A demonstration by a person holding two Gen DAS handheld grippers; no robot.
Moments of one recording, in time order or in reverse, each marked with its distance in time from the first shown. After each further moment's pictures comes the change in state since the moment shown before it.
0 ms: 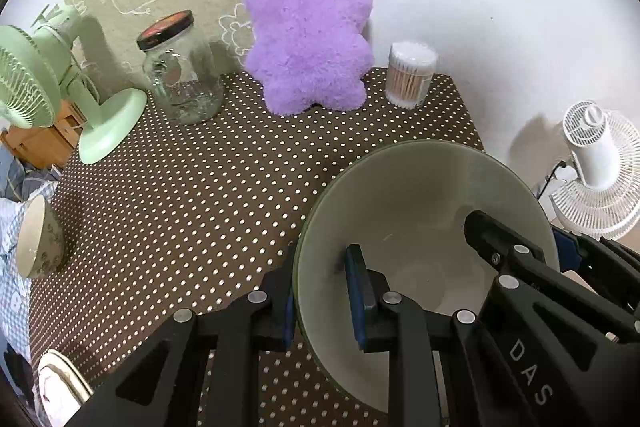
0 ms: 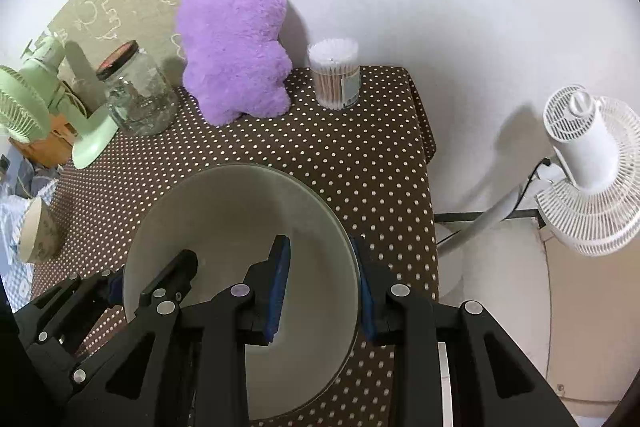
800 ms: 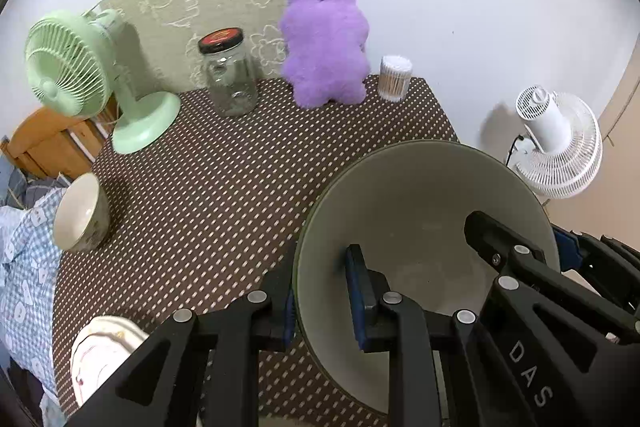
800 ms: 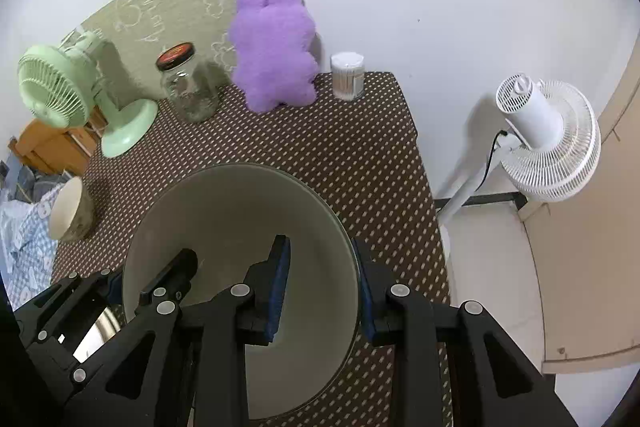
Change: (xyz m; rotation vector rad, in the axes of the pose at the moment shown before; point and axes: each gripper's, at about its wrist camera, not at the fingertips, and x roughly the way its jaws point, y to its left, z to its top) left arm -0.096 0.057 -0.065 0.062 -0.050 -0.068; right arm -0.105 0.071 -0.081 0.038 -0.052 -0.074
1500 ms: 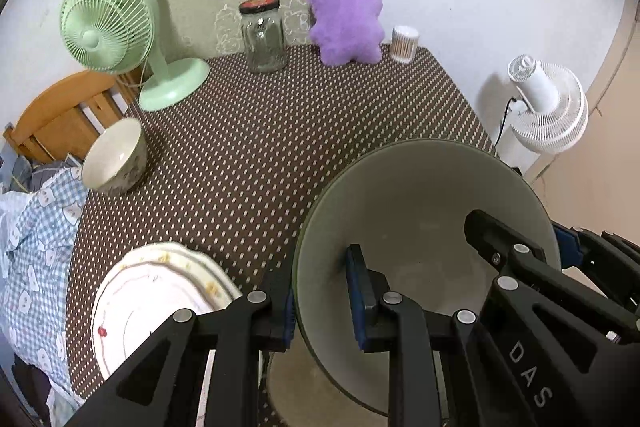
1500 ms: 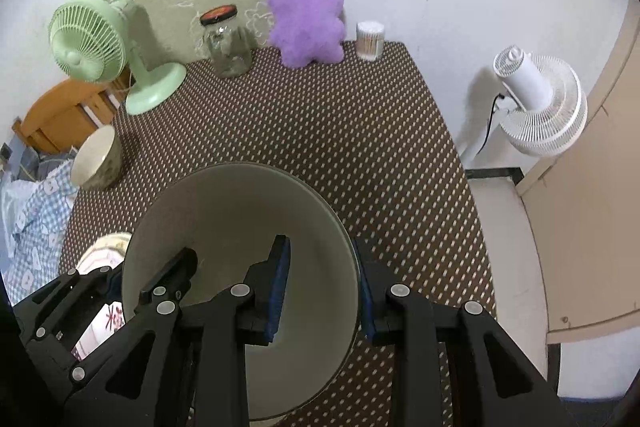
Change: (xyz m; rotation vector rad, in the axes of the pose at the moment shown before) left arm -0.036 0.058 -0.086 0.026 0.036 -0.019; right arm -0.034 0.065 -0.090 0.013 0.042 -0.023
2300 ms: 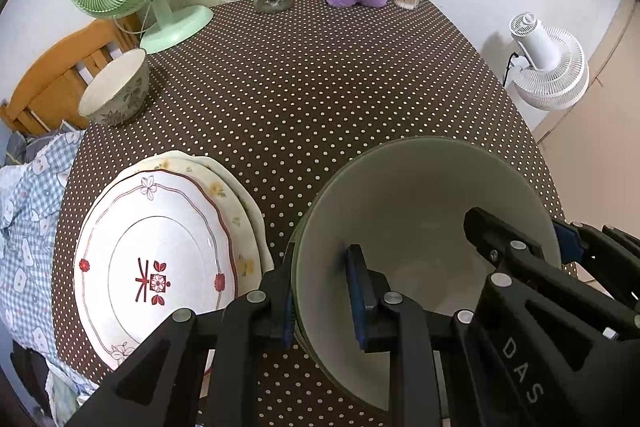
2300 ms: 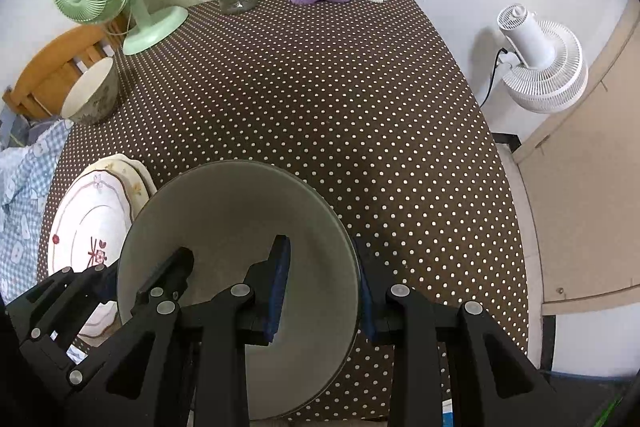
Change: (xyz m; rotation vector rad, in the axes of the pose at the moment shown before) left arm 0.014 0.015 -0.065 0.002 0.098 -0.016; right arm 0.023 0.019 -0.055 -0.015 0.113 -0.039
